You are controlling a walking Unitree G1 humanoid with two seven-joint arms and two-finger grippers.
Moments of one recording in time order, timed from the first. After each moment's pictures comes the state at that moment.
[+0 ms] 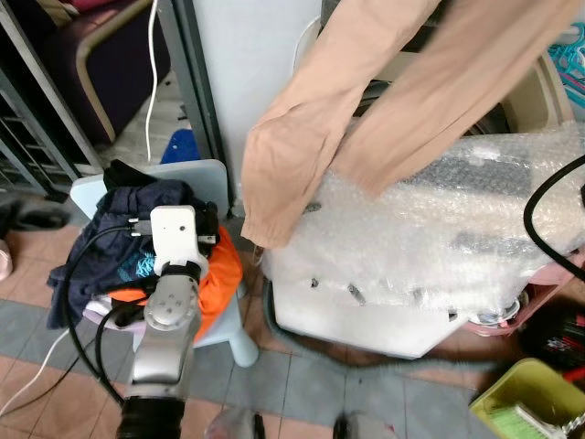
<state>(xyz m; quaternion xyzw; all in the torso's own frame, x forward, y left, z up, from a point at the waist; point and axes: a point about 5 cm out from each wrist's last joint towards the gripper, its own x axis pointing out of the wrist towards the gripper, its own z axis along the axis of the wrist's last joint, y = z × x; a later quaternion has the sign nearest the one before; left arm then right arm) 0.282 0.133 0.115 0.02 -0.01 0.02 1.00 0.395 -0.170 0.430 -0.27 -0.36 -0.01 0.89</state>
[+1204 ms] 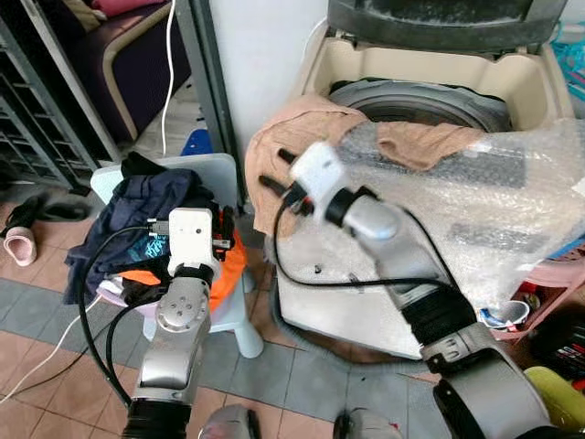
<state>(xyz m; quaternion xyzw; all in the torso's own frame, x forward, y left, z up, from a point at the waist) 0.278 0.135 0.111 0.04 0.00 0.00 1.00 0.338 -0.045 0.174 -0.24 -0.09 0.37 0.89</state>
